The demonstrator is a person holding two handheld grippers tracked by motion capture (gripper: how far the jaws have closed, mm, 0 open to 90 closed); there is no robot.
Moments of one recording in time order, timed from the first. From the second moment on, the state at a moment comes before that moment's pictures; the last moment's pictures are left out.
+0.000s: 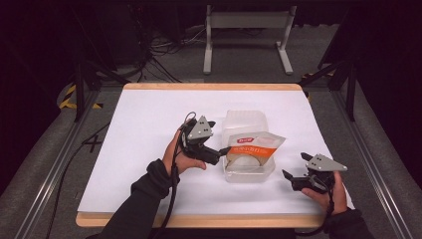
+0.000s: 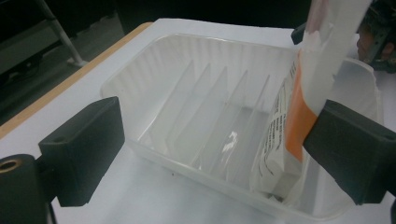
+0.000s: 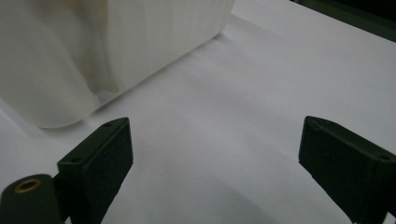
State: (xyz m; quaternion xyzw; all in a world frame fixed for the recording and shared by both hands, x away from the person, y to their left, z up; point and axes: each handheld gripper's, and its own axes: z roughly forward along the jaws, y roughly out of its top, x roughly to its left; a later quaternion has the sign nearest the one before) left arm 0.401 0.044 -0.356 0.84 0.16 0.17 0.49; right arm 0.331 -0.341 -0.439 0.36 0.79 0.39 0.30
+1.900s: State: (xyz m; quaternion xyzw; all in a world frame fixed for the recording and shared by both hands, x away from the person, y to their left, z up) left arm 0.379 0.140 -0.422 0.88 0.18 0.22 0.38; right arm 0.329 -0.341 -0.439 0.36 0.79 0.39 0.30
